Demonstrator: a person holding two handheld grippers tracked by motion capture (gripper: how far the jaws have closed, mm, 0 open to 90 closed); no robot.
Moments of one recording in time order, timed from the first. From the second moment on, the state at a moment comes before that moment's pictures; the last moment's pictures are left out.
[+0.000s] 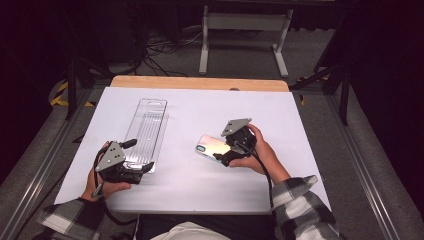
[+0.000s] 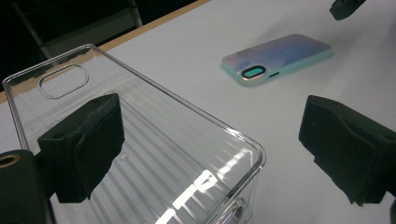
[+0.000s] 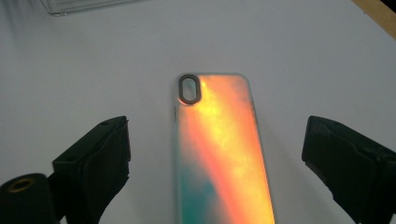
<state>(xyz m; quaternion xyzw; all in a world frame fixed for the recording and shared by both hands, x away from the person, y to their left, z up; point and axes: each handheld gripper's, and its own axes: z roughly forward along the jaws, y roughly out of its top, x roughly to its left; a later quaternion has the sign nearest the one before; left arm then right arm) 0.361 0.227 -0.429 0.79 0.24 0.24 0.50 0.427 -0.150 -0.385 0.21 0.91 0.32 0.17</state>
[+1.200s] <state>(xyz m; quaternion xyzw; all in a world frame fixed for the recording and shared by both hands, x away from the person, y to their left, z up) 0.363 0.224 -0.434 0.81 0.23 0.22 0.49 0.503 -0.074 -0.433 0.23 0.96 0.16 0.08</state>
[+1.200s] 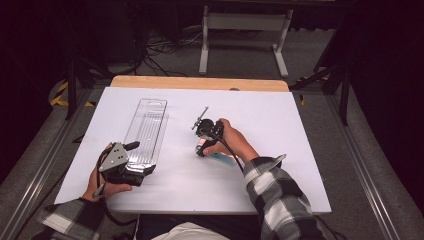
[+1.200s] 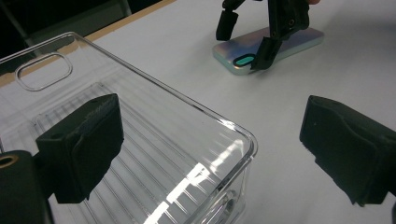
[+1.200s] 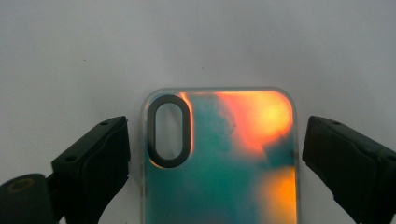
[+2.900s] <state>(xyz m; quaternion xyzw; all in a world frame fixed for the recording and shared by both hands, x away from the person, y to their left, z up) 0.366 0.216 -0.435 0.81 0.23 0.22 0.49 0.468 -0.140 -0.399 0.28 0.87 0.37 0.17</state>
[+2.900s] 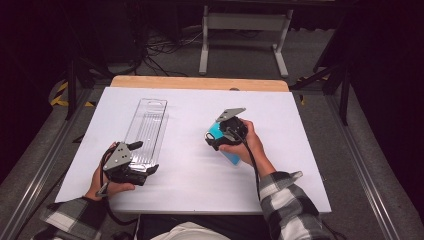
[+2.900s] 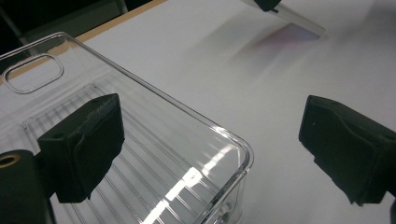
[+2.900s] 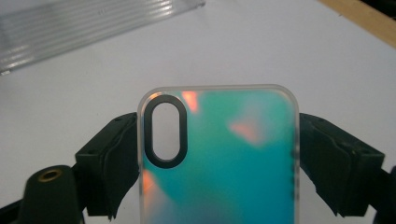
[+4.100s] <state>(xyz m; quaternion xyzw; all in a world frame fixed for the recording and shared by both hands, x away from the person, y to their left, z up) 0.365 0.218 -0.433 0.81 0.23 0.23 0.49 0.423 -0.180 -0.371 0.30 0.78 0.50 0.24</state>
